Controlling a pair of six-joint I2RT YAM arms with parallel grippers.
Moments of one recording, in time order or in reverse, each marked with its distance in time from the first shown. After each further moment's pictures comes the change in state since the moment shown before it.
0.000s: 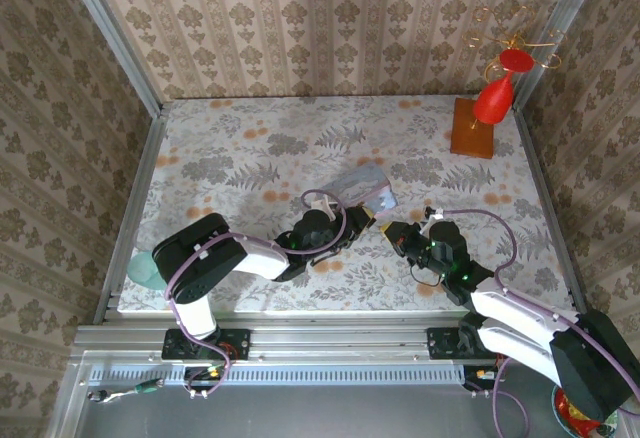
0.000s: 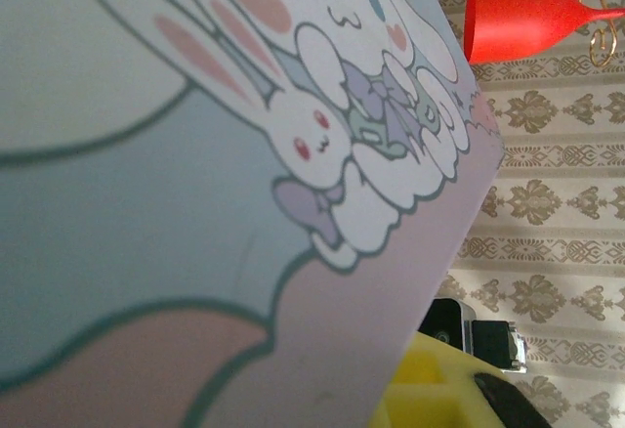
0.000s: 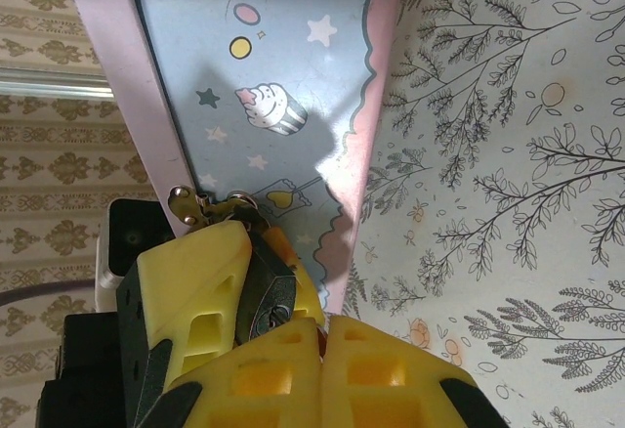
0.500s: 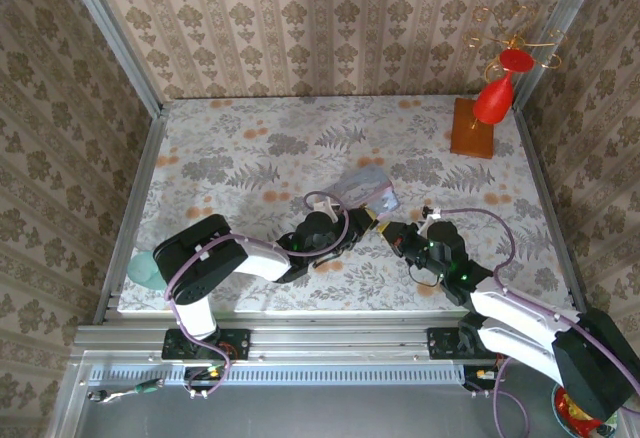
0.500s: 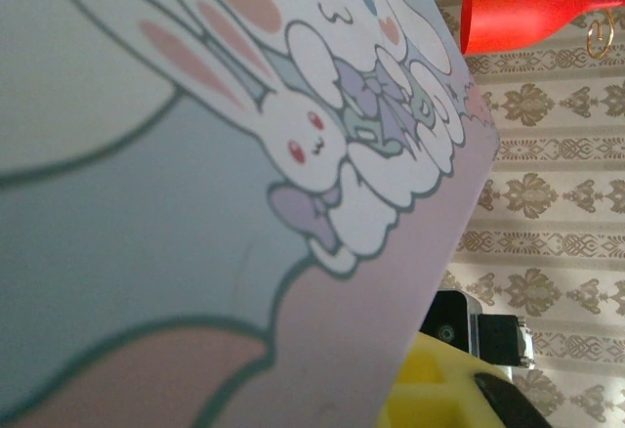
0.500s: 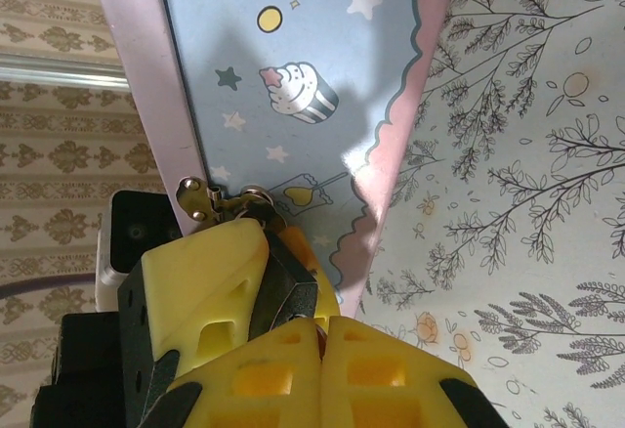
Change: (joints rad) left arm -0.020 0.000 0.006 -0.002 -0.009 -0.008; right arm 0.013 -0.008 0.012 -0.019 0.006 -0.021
